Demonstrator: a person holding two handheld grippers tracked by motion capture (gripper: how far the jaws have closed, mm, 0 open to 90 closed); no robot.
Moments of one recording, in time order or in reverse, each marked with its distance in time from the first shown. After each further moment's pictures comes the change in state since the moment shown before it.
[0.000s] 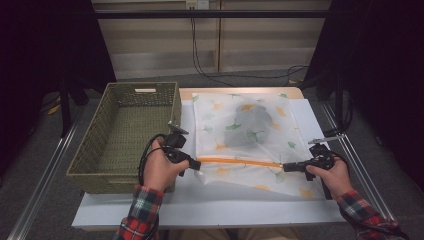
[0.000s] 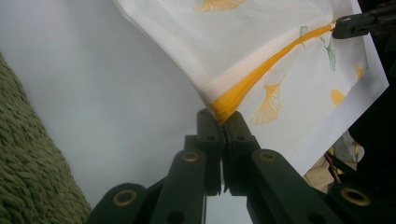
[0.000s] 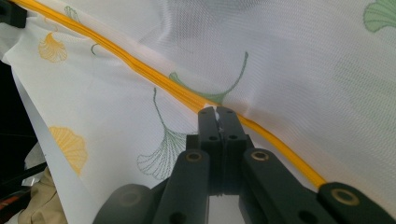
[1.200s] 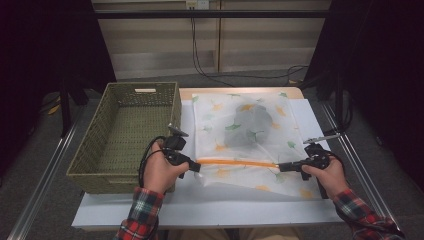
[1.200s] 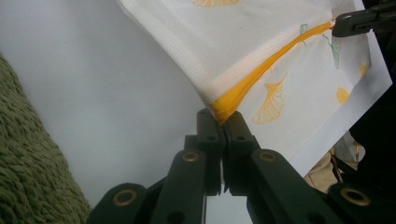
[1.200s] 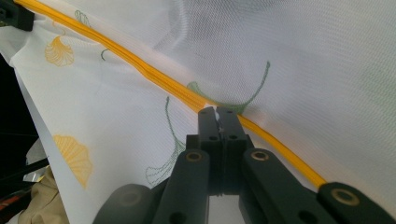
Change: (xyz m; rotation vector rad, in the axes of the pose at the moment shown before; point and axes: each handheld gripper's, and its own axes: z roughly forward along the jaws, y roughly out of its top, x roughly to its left) left arm 0.001 -0.005 0.003 -0.003 0.008 -0.002; right arm 0.008 0.005 0.009 0.011 0.011 -0.015
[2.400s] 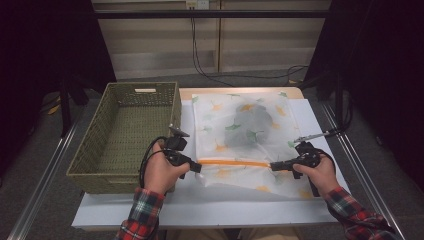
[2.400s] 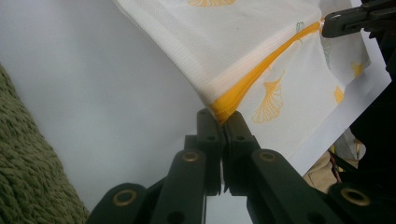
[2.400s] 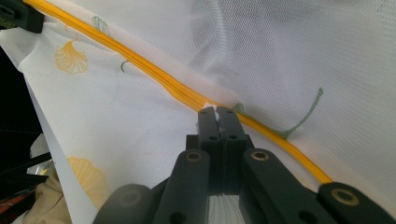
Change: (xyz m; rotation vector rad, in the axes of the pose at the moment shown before) left arm -0.003 -0.001 0.002 -0.004 -0.004 0.006; right arm 0.014 0.011 0.018 0.017 0.022 -0.037
